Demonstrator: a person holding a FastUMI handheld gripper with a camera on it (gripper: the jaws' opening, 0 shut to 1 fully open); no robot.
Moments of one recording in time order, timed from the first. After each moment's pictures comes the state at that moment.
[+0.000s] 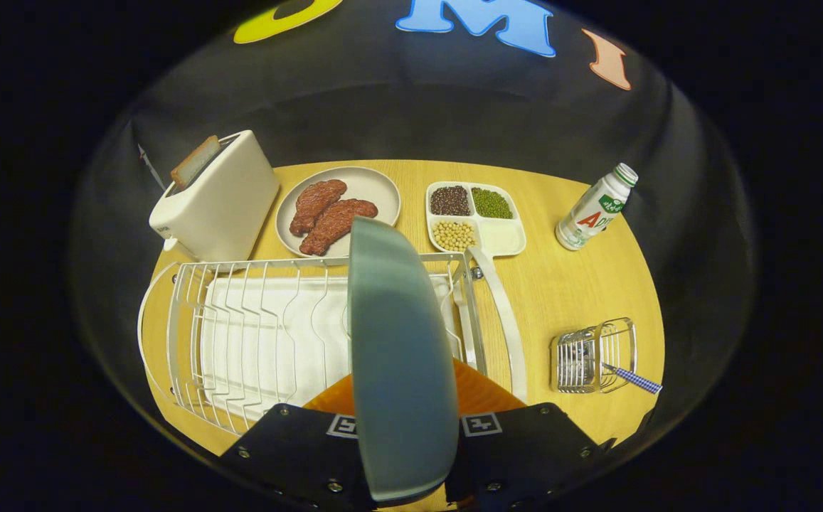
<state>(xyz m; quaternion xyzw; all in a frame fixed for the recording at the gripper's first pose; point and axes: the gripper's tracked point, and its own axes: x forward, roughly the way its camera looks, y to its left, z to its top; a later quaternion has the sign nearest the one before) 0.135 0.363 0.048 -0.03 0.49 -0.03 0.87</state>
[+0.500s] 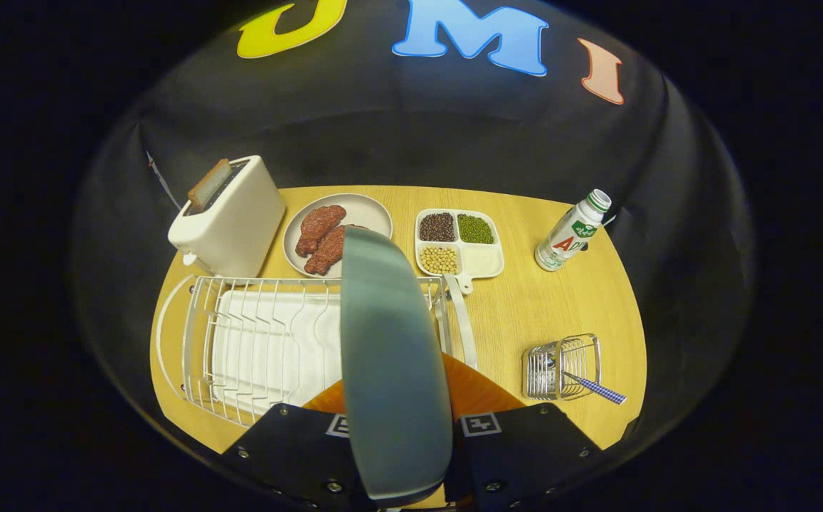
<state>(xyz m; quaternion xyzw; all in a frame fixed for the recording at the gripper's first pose) 0.120 0.344 0.102 -0.01 0.46 -0.01 0.89</state>
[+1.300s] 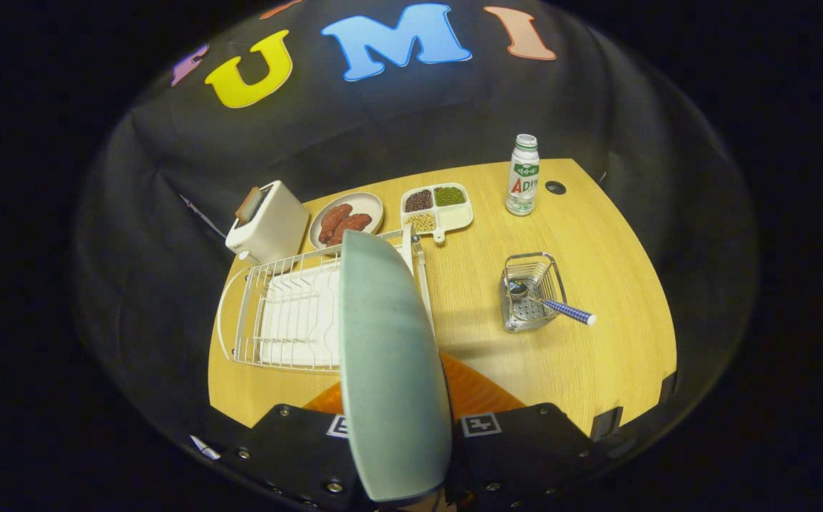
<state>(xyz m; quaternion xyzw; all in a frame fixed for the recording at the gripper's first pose) -0.012 0.265 0.122 0.11 0.45 0.04 0.88</state>
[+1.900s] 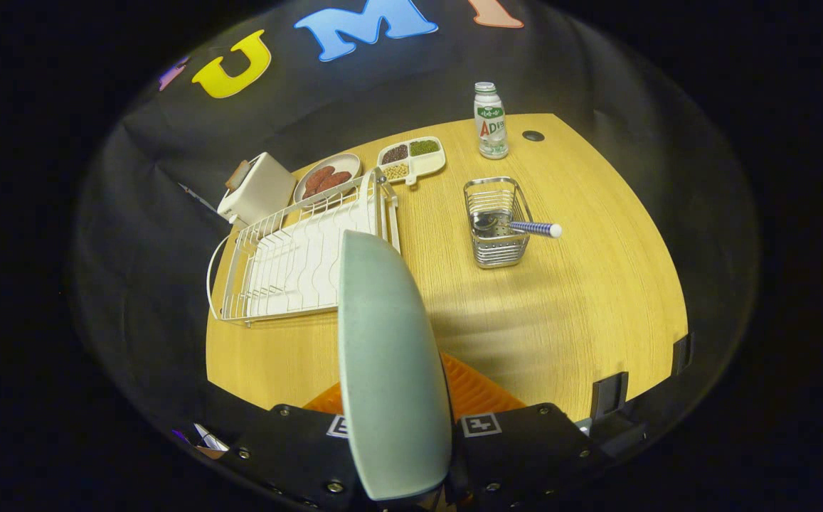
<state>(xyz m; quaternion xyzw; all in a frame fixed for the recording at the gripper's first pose) -0.082 0.228 0.061 0.14 0.51 0.06 0.85</state>
